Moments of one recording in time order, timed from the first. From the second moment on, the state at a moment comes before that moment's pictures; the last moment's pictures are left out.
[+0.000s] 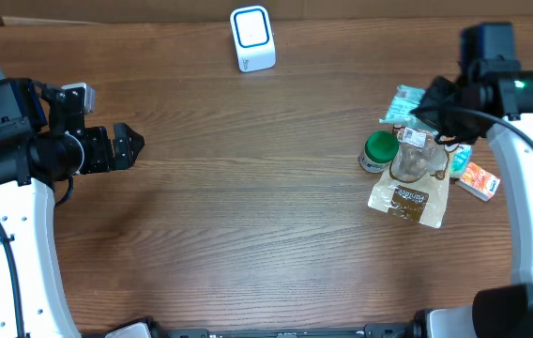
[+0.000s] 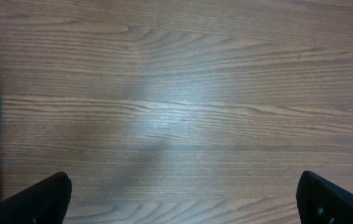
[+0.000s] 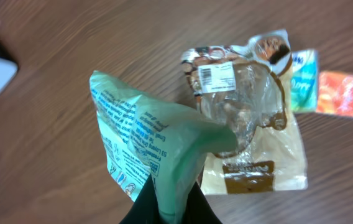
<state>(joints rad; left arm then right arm) 0.30 1.38 1.41 -1.12 0.30 0.13 -0.04 1.60 1.62 -1.19 -0.03 0.55</state>
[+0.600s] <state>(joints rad) 0.30 1.38 1.41 -1.12 0.30 0.13 -0.31 1.61 1.35 -1.10 -0.13 0.57</state>
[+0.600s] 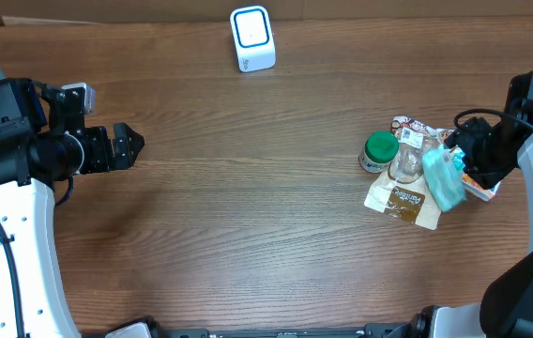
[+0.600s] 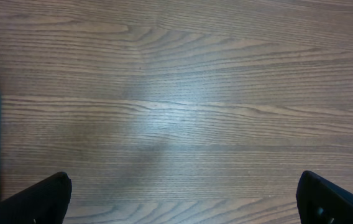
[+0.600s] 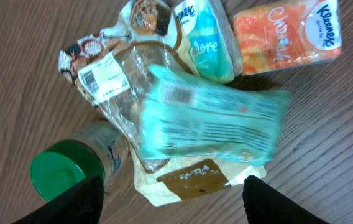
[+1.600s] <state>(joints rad) 0.30 1.38 1.41 -1.12 0.30 0.13 0.06 0.84 1.37 -1.29 -0.36 0.34</state>
